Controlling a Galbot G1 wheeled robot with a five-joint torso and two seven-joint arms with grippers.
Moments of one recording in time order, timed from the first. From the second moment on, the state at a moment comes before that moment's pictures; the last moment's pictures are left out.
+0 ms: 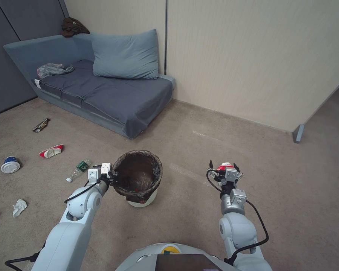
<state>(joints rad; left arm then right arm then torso) 1.32 -1.24 -0.56 -1.92 -0.42 0.74 -0.08 -1.54 1.61 0.55 2.03 -0.03 -0.11 0.16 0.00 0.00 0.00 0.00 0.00</state>
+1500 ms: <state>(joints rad) 1.46 -1.20 -0.65 -2.51 -0.47 0.74 -0.07 -1.58 1.61 0.55 2.09 -0.02 -0.09 0.16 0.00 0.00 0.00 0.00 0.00</state>
